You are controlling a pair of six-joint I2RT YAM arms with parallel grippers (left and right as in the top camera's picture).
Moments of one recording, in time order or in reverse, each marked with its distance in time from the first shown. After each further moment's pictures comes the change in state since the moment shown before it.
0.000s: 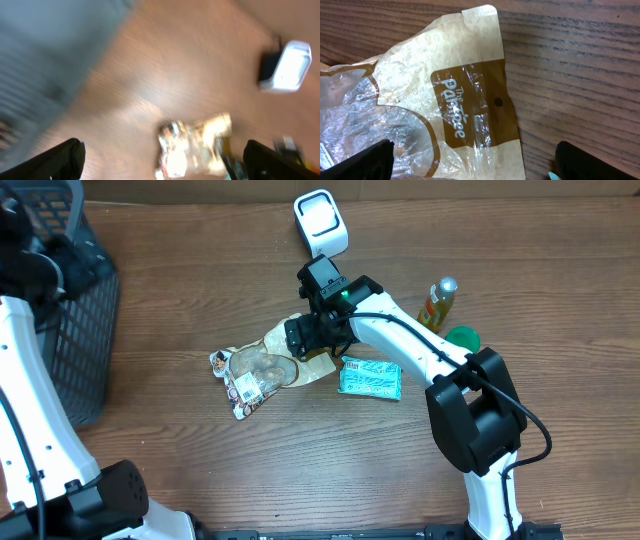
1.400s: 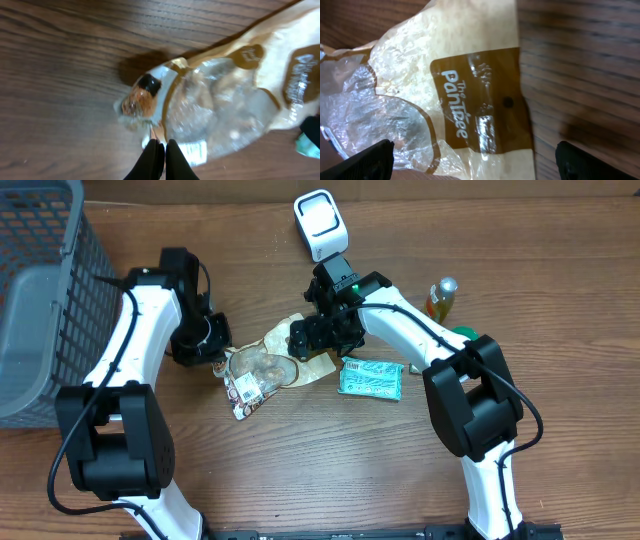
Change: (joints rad) left arm -0.344 0.155 -0.698 0.364 -0.003 0.034; right arm -0.066 0.072 0.000 0.010 -0.233 -0.078
